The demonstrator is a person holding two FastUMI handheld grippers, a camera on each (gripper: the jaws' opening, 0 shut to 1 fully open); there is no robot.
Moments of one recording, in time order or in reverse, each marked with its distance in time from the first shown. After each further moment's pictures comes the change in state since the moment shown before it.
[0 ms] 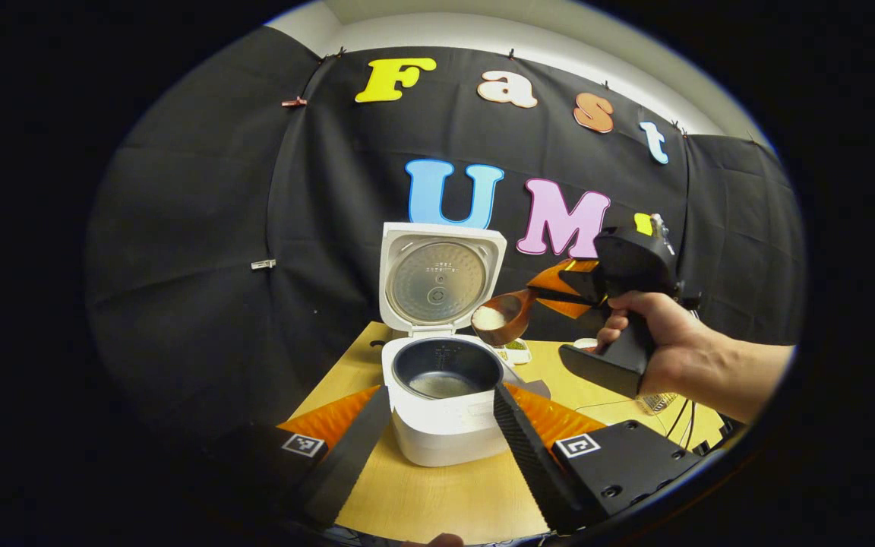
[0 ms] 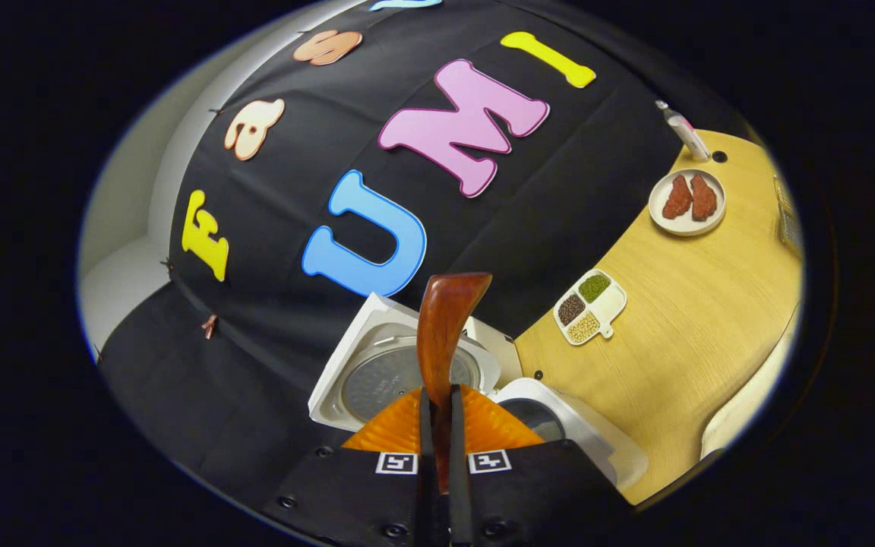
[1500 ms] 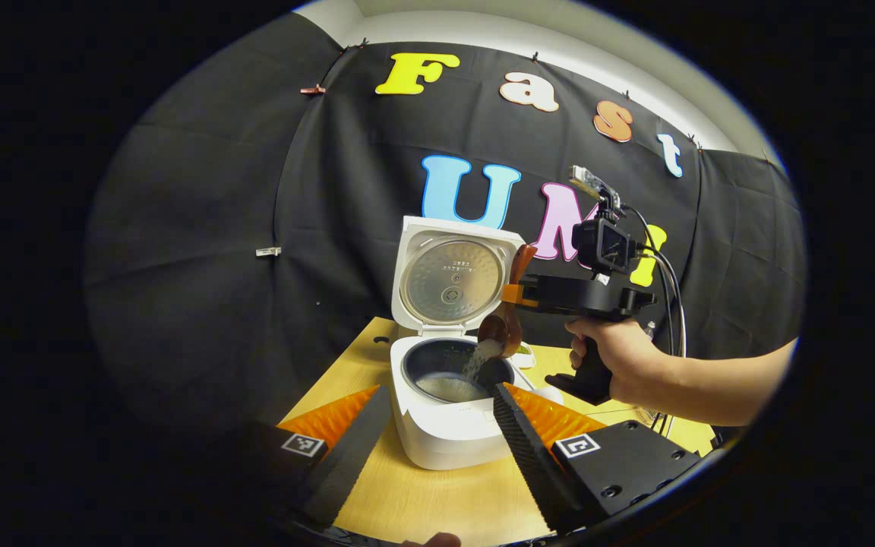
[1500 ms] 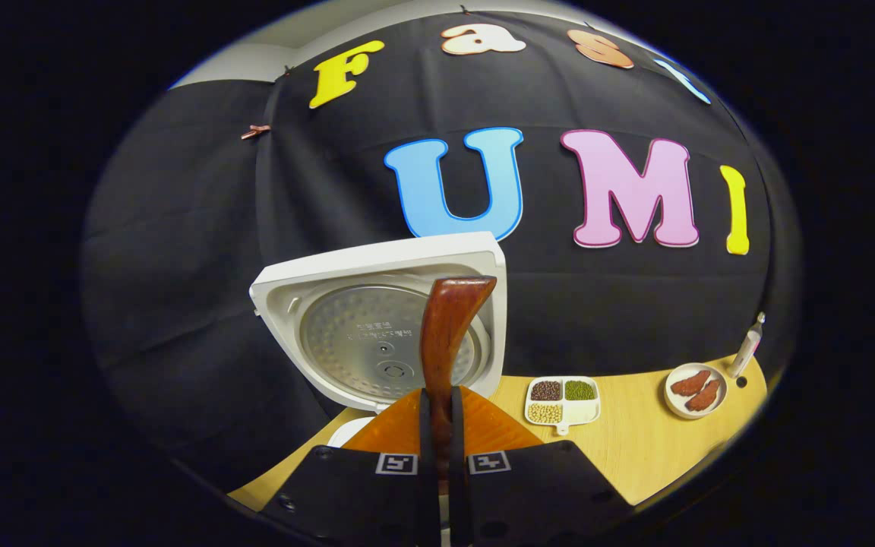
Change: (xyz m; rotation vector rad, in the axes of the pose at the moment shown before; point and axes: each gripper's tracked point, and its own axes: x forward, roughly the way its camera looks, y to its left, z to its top) left arm 0.009 0.022 0.004 -0.064 0.009 0.003; right arm 0.052 0.031 -0.045 -0.856 0.026 0.016
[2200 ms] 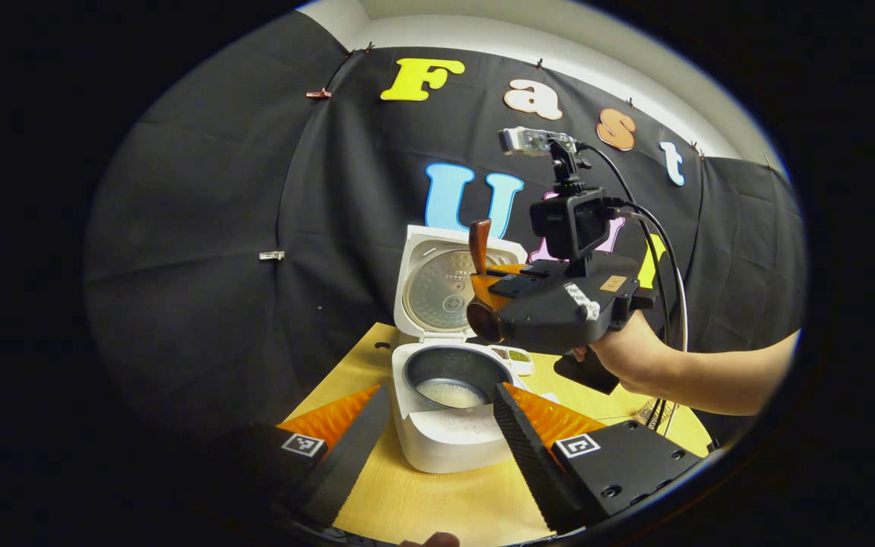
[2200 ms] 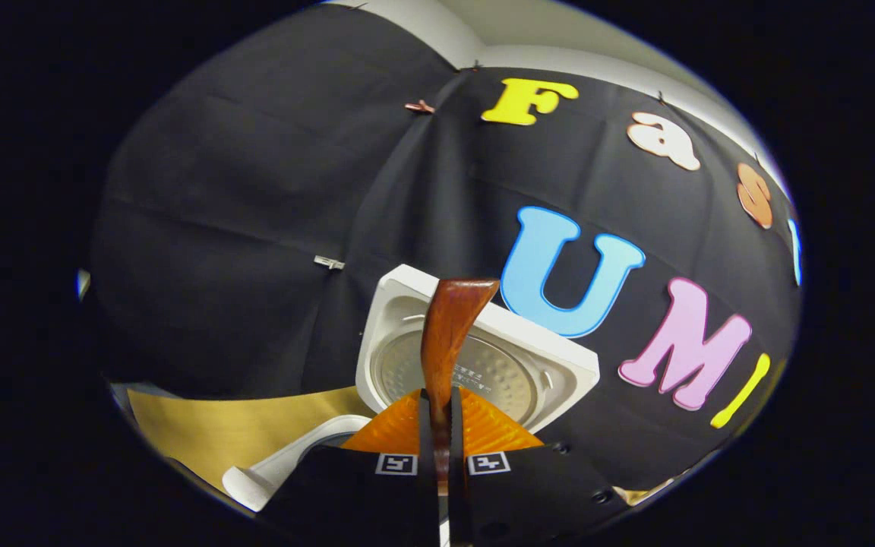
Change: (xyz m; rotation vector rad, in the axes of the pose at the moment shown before) left arm -0.004 -0.001 0.009 -0.016 -0.029 0.001; right arm -0.019 0.082 0.028 -0.610 -0.138 0.187
